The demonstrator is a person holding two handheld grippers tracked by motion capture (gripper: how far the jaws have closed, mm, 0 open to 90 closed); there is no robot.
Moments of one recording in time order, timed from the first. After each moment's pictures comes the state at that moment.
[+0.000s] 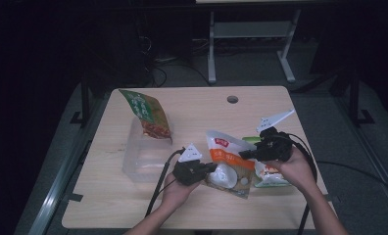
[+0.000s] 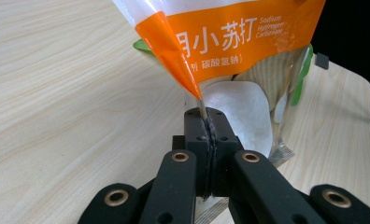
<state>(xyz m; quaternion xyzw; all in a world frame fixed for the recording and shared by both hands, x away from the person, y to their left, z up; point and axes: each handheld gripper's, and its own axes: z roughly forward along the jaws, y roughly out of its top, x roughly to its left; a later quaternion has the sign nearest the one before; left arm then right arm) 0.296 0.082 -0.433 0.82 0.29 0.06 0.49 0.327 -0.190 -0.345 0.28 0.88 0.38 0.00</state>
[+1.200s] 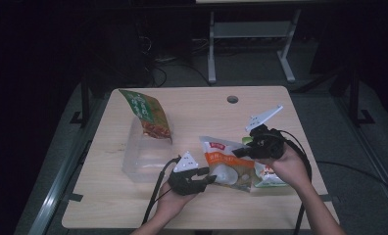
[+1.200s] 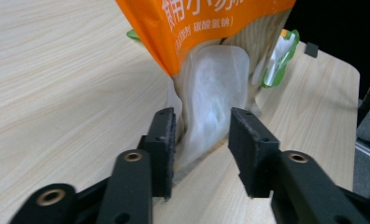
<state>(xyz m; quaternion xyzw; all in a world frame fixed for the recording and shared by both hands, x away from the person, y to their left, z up) 0.270 0.094 -0.431 0.82 0.29 0.07 0.49 0.322 -0.163 -0.324 0.26 0.90 0.36 0.01</state>
